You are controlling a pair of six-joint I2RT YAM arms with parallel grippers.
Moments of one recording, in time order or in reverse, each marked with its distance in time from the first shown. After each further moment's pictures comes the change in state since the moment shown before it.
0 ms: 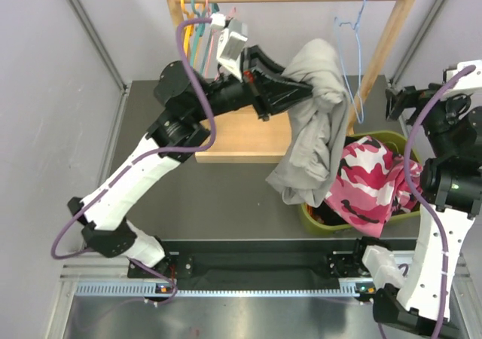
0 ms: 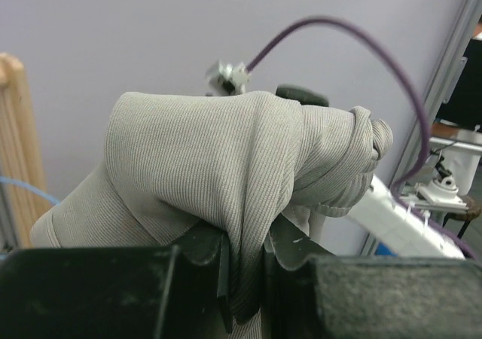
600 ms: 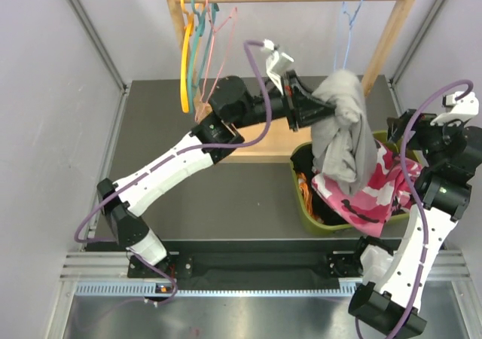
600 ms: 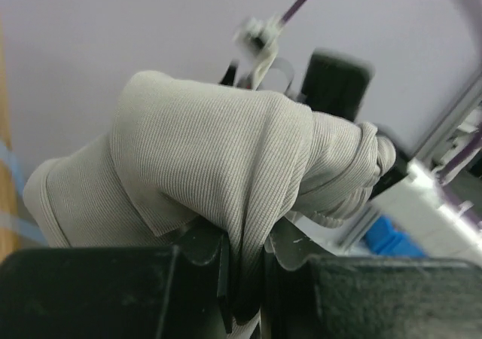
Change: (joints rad) left arm -0.018 0.162 -0.125 0.198 -0.017 -0.120; right arm -0.257 -0.092 -0.313 -0.002 -0.168 0.063
